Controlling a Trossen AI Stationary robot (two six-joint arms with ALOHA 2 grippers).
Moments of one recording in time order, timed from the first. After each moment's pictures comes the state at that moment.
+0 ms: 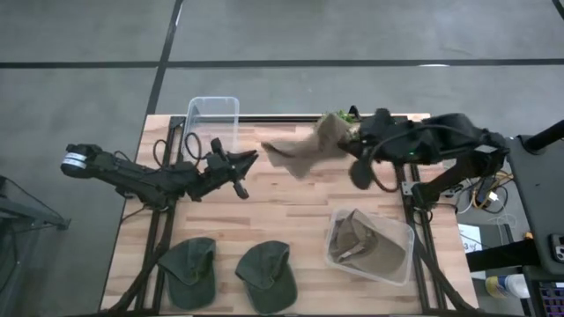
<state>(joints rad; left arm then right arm) -0.15 1.07 0.57 0.80 -0.65 0.11 0.21 1.44 2.04 -1.31 0.51 0.49</state>
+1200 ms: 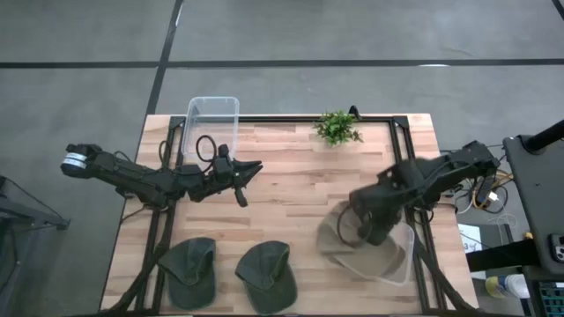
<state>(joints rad) -0.15 1.07 0.55 0.67 -0.54 -0.03 0.36 1.44 1.54 -1.57 -0.38 1.16</state>
